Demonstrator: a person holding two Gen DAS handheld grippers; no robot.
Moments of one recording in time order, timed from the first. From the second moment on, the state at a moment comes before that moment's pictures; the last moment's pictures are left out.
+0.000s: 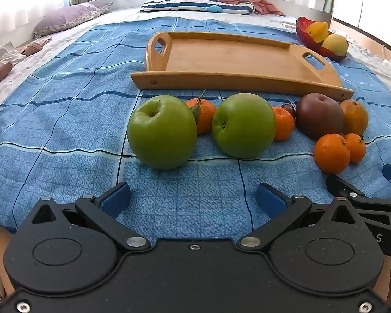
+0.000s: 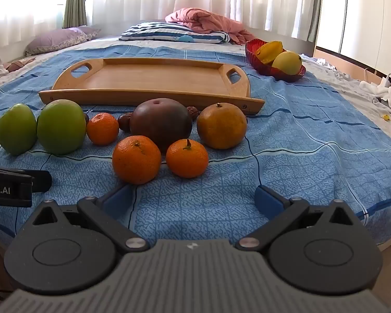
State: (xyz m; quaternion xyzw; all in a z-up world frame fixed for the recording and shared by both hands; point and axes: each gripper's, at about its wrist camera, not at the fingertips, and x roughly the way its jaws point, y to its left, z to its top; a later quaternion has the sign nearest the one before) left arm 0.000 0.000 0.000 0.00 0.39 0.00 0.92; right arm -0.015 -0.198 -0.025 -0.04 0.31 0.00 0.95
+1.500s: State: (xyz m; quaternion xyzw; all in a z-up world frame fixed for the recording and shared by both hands) left arm -0.002 -0.001 0.001 0.00 0.39 0.00 0.92; right arm -0.018 -0.198 -0.026 -0.04 0.31 0.00 0.95
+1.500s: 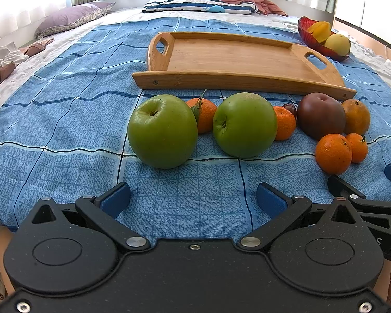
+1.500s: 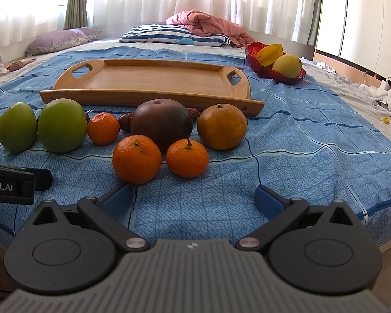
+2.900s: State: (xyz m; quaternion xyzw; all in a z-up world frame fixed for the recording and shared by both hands) left arm -0.001 0.001 0.001 0.00 0.39 0.01 0.92; right arm -0.018 -0.198 -0.028 -0.04 0.30 0.00 0.95
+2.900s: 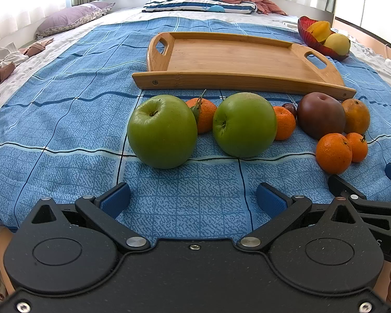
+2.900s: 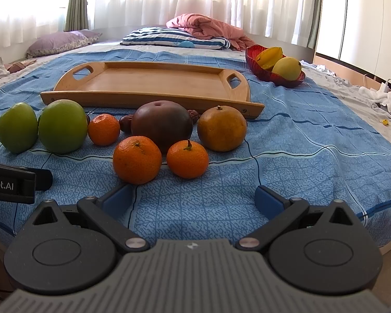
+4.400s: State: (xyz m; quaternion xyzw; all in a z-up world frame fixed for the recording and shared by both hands) left arm -0.009 0.022 0.028 0.02 0.25 0.03 0.97; right arm -0.043 -0.165 -0.007 -0.08 0.20 0.06 0.97
